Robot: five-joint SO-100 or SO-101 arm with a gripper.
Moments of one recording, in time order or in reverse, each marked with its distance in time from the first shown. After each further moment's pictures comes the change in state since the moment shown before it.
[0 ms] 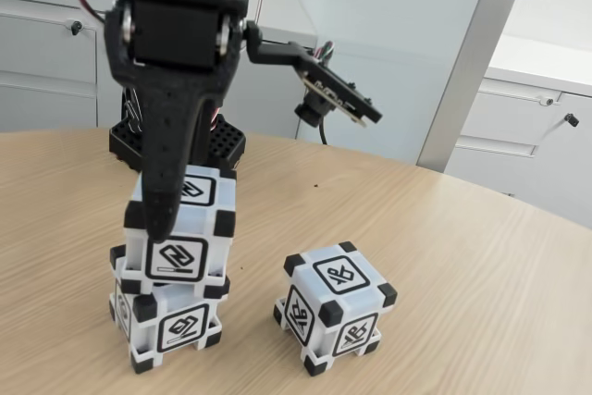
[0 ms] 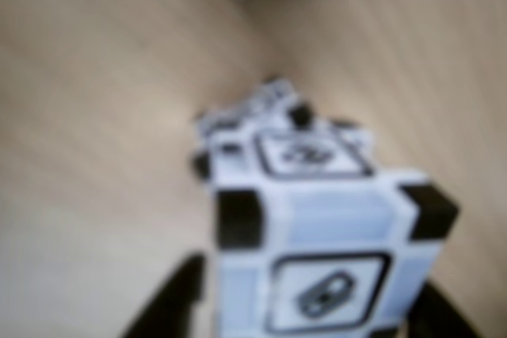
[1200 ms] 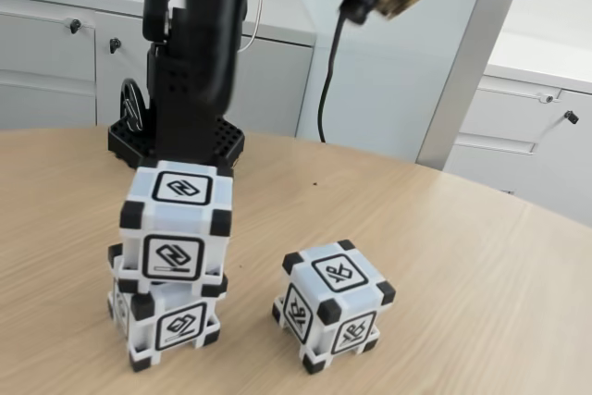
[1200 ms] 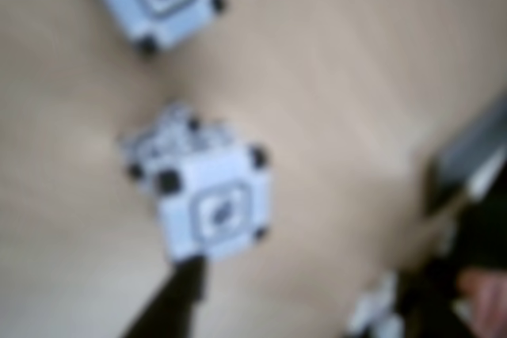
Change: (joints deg) arm -7.3 23.2 0.0 0.1 10.1
